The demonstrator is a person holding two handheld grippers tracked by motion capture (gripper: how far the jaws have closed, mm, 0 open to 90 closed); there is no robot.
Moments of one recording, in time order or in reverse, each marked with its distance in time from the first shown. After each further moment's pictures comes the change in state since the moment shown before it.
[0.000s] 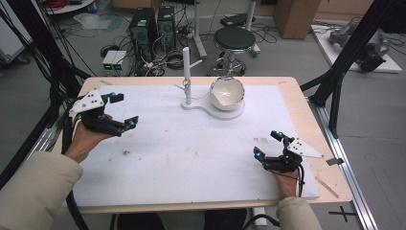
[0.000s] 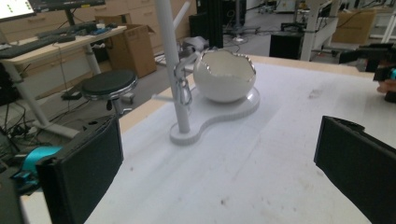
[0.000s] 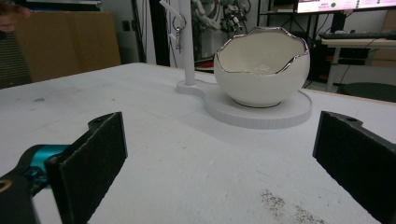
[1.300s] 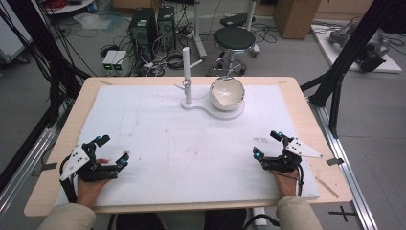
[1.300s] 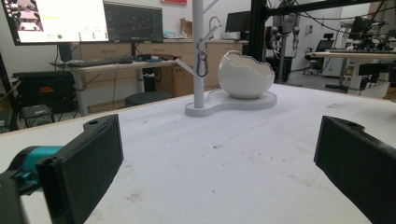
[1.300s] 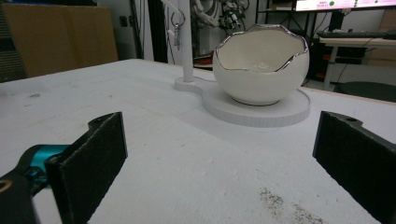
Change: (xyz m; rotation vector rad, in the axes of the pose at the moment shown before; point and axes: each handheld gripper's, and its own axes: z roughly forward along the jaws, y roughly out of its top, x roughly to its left) left arm -0.066 -0.122 -0.047 -0.241 0.223 -0.111; right arm 0.001 0.000 0.001 0.008 -0.011 -0.016
